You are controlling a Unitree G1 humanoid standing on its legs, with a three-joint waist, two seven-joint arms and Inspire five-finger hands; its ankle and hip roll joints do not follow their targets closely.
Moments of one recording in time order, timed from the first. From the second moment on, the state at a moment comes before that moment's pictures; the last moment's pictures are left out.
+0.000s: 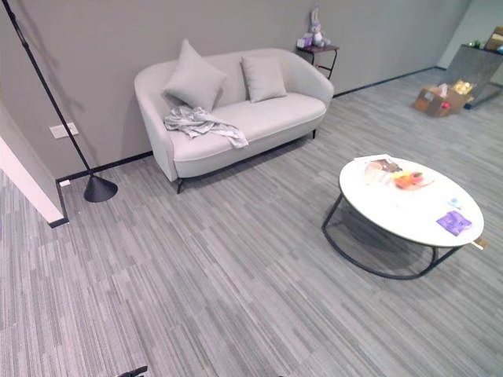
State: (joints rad) left arm -0.03 0.19 -0.24 1.38 -0.38 -0.13 -0.05; right arm 0.09 -0.19 0.06 1.43 0.63 -0.04 0.08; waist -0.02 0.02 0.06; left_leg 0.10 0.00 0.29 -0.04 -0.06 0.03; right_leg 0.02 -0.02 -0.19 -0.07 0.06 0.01
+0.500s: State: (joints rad) left arm -0.13 0.20 -0.27 1.34 -0.36 -0.17 -0.03; right arm -0.03 -0.21 0.03 1.39 0.68 -0.08 0.10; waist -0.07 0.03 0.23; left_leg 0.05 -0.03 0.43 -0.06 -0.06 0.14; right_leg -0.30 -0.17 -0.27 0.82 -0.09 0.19
